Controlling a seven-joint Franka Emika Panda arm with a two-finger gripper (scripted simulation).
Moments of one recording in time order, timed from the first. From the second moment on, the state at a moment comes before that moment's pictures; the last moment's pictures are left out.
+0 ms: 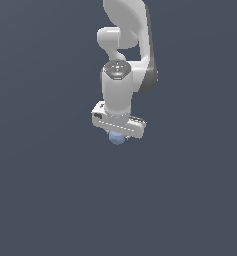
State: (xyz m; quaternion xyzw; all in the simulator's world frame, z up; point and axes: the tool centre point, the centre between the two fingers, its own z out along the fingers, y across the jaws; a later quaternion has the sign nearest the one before) arm -0.015 -0.001 0.161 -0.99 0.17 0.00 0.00
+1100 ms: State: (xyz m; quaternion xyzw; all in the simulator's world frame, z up) arm -0.073 -0.087 0.401 -0.99 0.17 0.00 0.00
